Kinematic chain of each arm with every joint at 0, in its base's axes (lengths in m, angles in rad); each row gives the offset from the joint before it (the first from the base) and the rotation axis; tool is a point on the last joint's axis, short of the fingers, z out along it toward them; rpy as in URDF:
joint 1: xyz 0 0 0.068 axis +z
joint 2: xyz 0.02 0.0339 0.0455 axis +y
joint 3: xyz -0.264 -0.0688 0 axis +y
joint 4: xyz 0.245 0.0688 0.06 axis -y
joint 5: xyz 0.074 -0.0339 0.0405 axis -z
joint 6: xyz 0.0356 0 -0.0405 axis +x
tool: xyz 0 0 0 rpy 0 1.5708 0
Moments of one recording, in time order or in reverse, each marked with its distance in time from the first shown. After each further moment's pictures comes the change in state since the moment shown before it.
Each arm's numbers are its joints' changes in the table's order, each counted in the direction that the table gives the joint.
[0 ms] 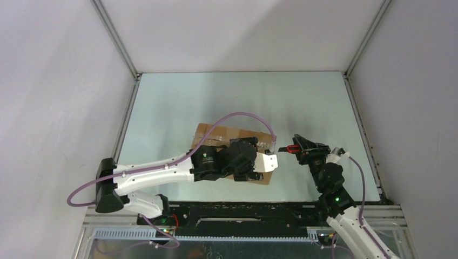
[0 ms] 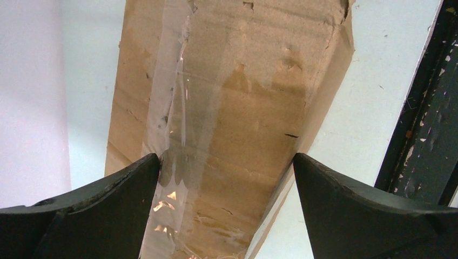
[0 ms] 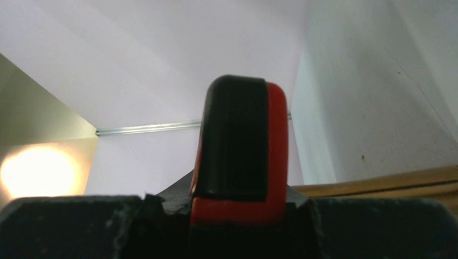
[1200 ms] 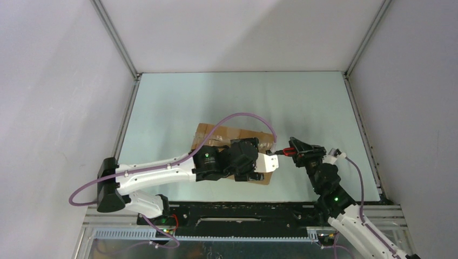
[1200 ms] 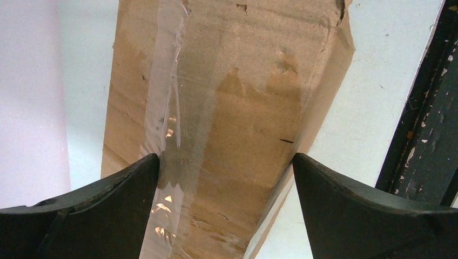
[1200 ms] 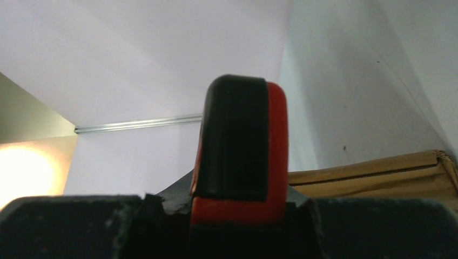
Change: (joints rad) left arm 0.000 0.018 0.000 0.004 -0.002 0.000; right arm 0.135 0.018 -0.001 -0.042 0.110 -0.013
